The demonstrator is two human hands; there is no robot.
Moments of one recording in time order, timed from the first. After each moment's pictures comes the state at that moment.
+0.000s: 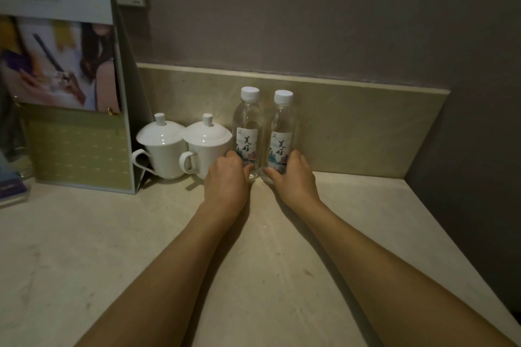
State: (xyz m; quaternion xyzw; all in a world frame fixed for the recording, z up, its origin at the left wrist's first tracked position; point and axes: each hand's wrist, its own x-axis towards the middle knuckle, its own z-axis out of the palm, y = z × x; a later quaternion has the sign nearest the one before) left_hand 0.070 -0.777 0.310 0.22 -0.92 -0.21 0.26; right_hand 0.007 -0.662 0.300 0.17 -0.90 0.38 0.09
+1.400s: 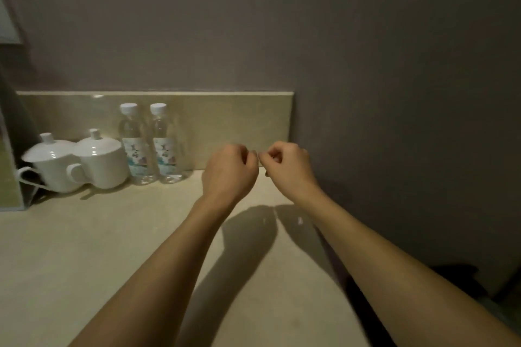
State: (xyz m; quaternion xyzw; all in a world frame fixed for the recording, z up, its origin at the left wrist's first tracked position) left_hand 0.093 -0.547 0.377 0.08 -0.90 -0.34 0.24; right_hand 0.055 -0.432 0.370 0.17 -0.85 0.46 0.17
